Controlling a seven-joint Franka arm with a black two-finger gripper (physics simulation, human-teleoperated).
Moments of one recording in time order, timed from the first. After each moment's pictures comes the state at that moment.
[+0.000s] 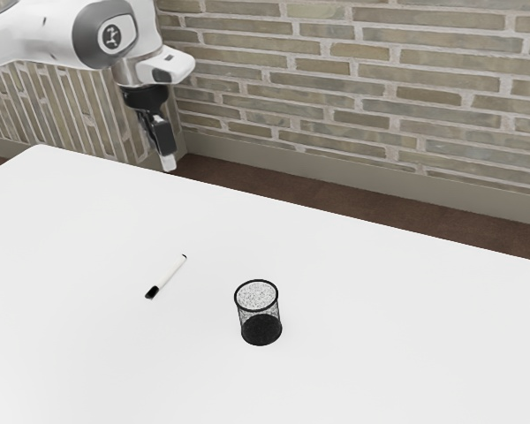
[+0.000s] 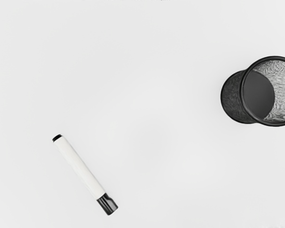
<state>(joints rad) -0.03 0.10 0.04 -1.57 0.01 1.69 0.61</state>
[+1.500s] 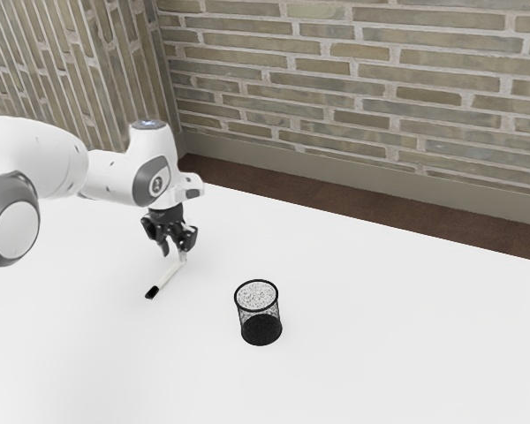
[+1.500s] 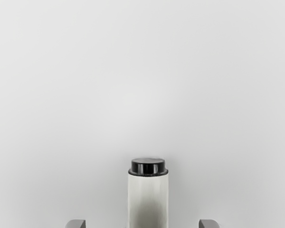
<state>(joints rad) 0.01 0.57 0.16 -1.69 -0.04 2.25 0.12</state>
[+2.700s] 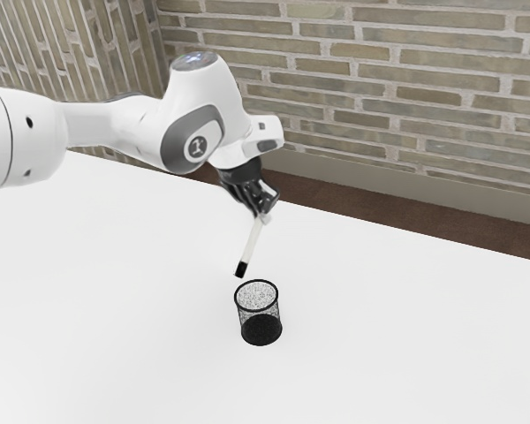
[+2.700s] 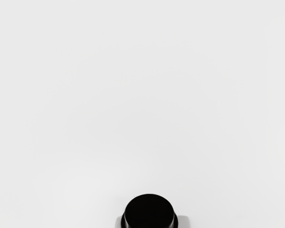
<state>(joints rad) -0.31 0.18 0.09 -1.83 -0.04 2.26 -0.01</state>
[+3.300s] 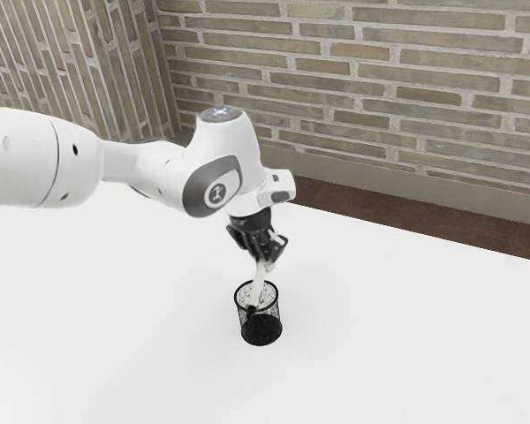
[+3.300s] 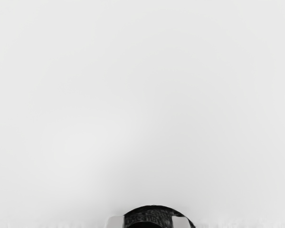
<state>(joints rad) -0.32 0.28 0.08 -1.89 -0.06 2.30 -0.05</state>
